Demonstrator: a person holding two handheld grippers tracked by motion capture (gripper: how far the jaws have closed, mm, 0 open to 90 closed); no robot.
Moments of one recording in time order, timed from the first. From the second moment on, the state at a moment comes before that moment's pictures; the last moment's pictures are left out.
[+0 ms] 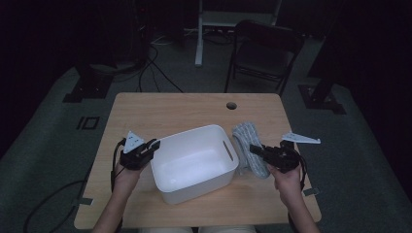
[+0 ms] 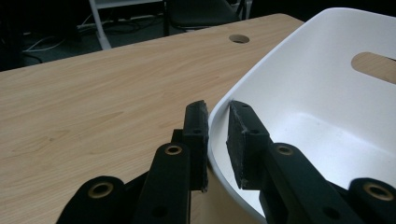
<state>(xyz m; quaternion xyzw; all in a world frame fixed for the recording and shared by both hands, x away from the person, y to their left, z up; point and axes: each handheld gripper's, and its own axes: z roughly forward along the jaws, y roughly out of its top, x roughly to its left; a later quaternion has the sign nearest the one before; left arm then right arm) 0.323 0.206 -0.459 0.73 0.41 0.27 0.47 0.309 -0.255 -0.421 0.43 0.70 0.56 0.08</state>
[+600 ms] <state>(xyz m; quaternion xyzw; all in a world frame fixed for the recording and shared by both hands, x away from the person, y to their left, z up) 0.328 0.206 -0.460 0.73 0.42 0.26 0.48 0.333 -0.210 -0.512 0.48 0.77 0.43 0.03</state>
